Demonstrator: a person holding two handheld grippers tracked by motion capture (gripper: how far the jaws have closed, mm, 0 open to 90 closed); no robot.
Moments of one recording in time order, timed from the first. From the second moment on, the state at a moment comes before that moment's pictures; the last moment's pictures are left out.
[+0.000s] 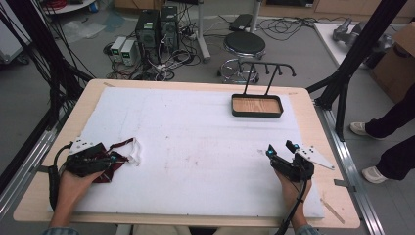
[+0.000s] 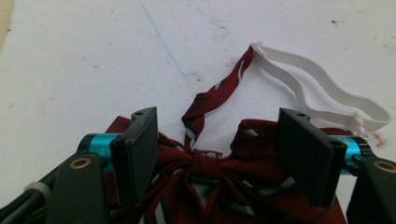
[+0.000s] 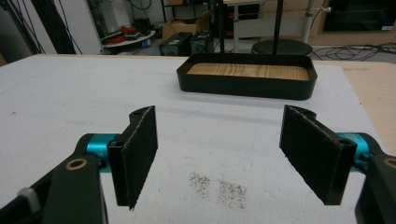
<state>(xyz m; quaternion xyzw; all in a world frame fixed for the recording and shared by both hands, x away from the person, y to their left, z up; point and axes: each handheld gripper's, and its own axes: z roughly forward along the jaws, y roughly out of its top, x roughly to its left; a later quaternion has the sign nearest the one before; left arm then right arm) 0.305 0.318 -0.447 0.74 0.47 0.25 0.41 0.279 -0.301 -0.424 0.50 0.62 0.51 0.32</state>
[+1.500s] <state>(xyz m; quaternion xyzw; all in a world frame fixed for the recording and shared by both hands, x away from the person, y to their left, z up) 0.316 0.302 -0.423 0.78 0.33 0.26 0.46 0.281 -0.303 -0.424 0.50 0.62 0.51 0.32</state>
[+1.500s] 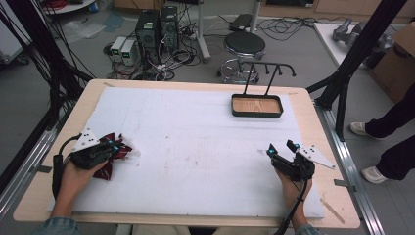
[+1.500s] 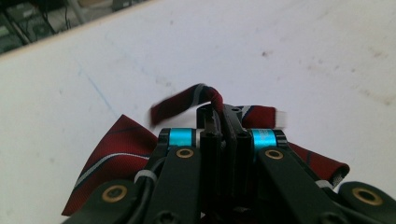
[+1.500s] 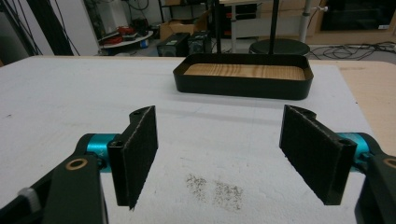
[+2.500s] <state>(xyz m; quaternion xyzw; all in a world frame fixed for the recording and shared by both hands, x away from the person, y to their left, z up) 0.375 0.204 -0.366 0.80 0.17 0.23 0.53 0.285 -0.302 -0.425 0.50 0.62 0.51 0.32</state>
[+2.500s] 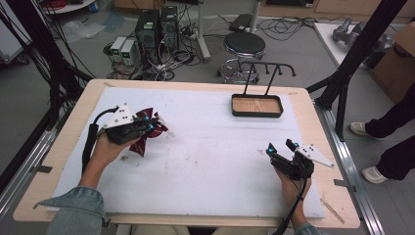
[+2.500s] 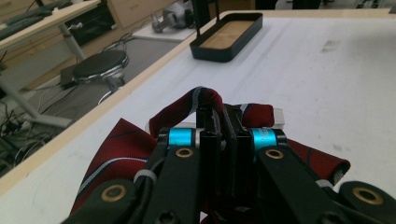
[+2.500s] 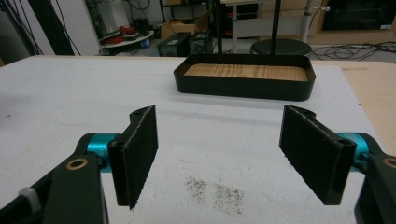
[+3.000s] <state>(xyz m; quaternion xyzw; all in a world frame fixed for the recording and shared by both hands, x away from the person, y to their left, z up) 0.433 0.122 -0.356 0.81 0.10 0.21 0.54 0.287 -0.302 -0.427 0.50 0.62 0.51 0.32</state>
